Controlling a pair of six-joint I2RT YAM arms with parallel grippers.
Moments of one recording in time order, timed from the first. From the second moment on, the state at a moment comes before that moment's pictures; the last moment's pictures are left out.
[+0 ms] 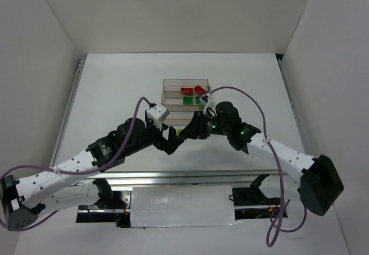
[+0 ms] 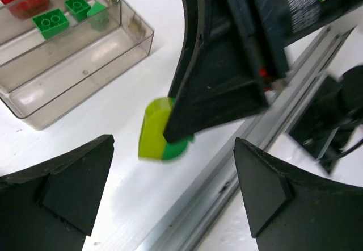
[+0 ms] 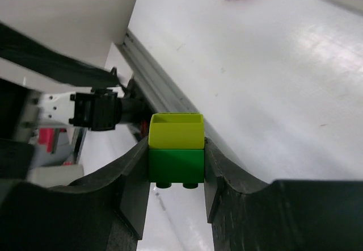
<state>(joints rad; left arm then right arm) -0.95 0.91 0.74 -0.15 -0.07 -0.27 0.71 1.17 0.73 0.04 -0.47 0.77</state>
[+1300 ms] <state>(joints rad) -0.95 1.03 0.92 -0.28 0.53 -0.33 0.63 0.88 0.64 0.08 -1.10 0.33</state>
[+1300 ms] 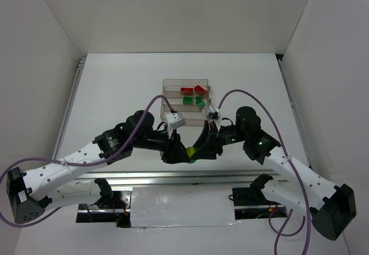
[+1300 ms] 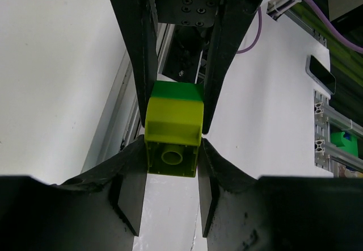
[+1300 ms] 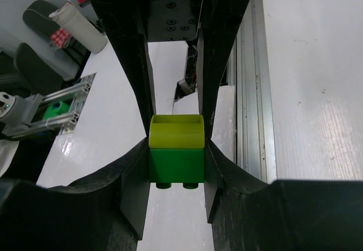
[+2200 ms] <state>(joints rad) -0.64 0.92 1.07 -0.61 0.12 -0.32 0.63 1.10 0.80 -0.10 -0.45 0.40</state>
